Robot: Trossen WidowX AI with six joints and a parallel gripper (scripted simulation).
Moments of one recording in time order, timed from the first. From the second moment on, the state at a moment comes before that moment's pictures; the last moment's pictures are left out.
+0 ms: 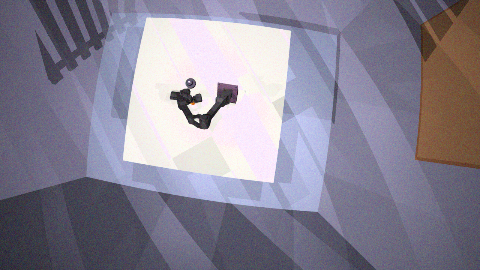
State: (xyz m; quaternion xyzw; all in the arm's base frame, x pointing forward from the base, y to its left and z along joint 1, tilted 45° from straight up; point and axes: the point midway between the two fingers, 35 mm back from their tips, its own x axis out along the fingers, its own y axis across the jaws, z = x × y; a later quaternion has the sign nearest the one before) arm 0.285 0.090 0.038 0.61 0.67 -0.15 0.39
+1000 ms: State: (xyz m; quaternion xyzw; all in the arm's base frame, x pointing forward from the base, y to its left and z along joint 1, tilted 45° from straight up) arm 0.290 0.022 0.098 0.61 0.67 -0.15 0.39
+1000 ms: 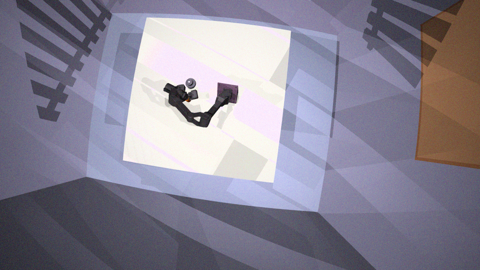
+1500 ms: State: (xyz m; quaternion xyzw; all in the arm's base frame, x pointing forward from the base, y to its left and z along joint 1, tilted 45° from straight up) arm 0.289 -0.004 0.123 0.61 0.67 -0.15 0.39
